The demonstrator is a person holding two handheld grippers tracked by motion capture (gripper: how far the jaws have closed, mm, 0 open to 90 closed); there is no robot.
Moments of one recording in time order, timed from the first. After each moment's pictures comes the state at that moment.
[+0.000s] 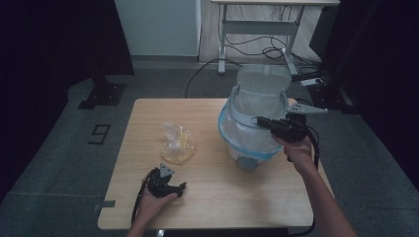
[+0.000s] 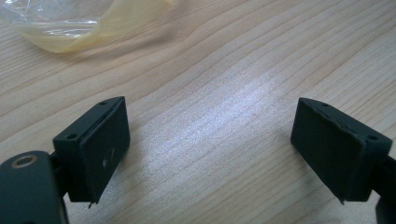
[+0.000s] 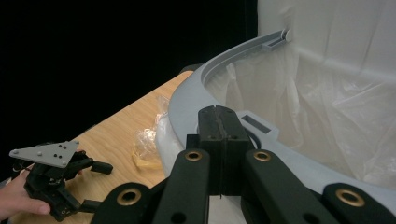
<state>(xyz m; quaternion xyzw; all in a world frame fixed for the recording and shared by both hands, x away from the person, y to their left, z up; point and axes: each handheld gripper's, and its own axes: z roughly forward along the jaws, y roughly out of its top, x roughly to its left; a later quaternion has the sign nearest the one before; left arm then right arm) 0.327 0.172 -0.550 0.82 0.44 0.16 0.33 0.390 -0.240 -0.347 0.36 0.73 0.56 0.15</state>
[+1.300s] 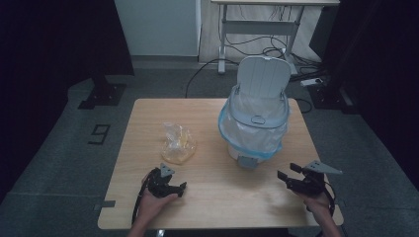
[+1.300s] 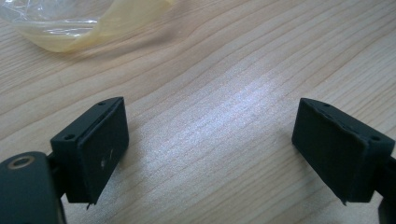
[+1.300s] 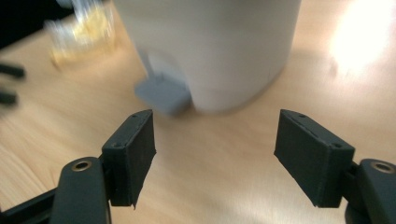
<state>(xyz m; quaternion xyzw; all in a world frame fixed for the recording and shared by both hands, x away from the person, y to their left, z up) 0.327 0.170 -0.550 0.82 0.45 0.17 0.33 0.310 -0.323 -0.505 0.46 0.72 0.48 0.19</state>
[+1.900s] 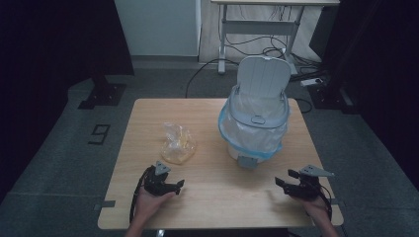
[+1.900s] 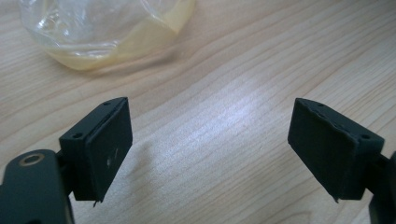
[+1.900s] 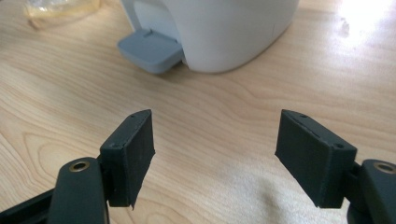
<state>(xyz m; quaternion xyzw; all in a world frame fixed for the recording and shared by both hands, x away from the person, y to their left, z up) 0.324 0.180 -0.530 0.81 0.45 0.16 0.35 0.311 -0.321 -0.529 0.46 0.75 0.44 0.18</state>
